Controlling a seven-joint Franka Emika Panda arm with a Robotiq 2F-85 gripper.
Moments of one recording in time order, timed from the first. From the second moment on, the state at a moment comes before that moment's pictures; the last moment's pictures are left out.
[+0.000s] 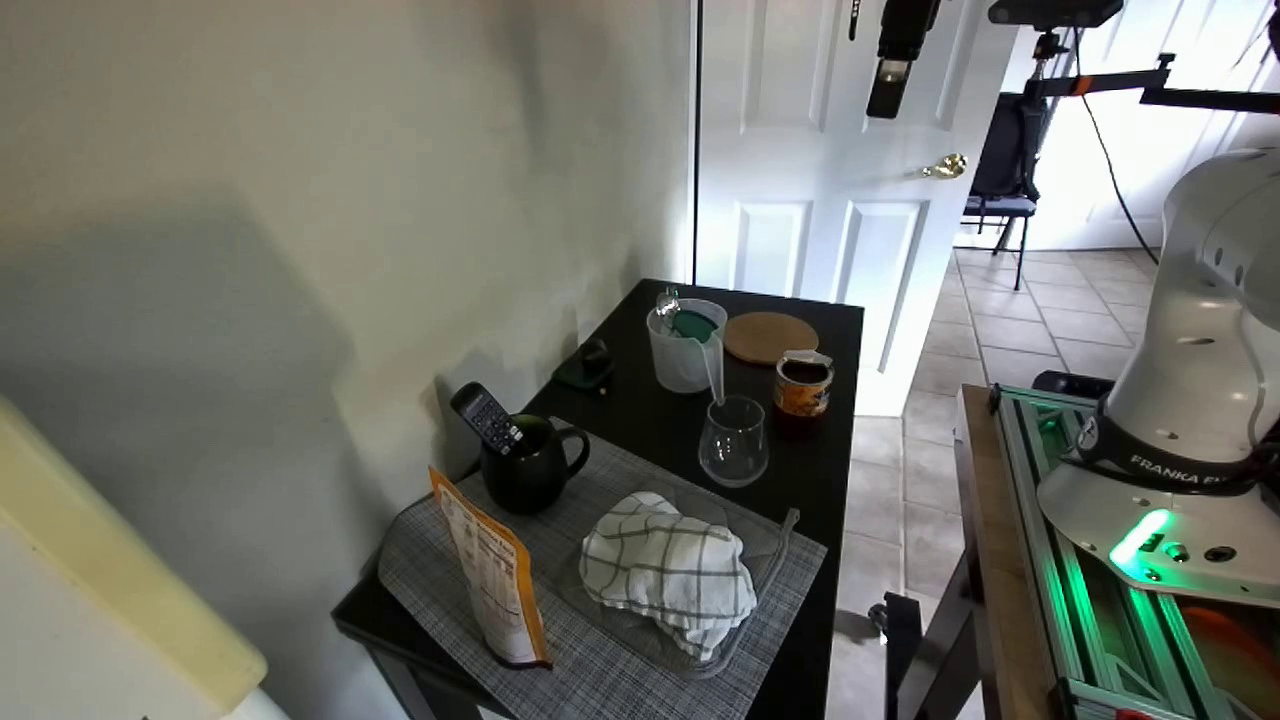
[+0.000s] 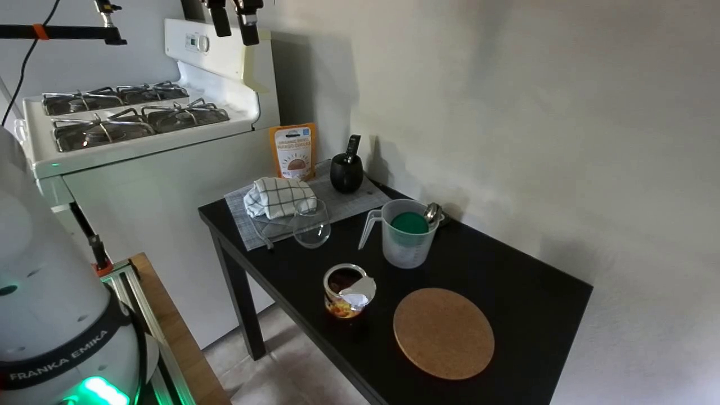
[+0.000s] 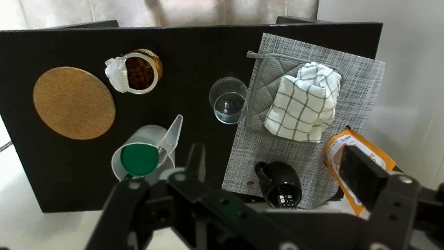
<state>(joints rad) 0.05 -0.82 0.09 -2.39 0.07 1.68 0.12</state>
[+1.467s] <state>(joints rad) 0.11 -0.26 0.29 -2.48 0.10 2.09 0.37</state>
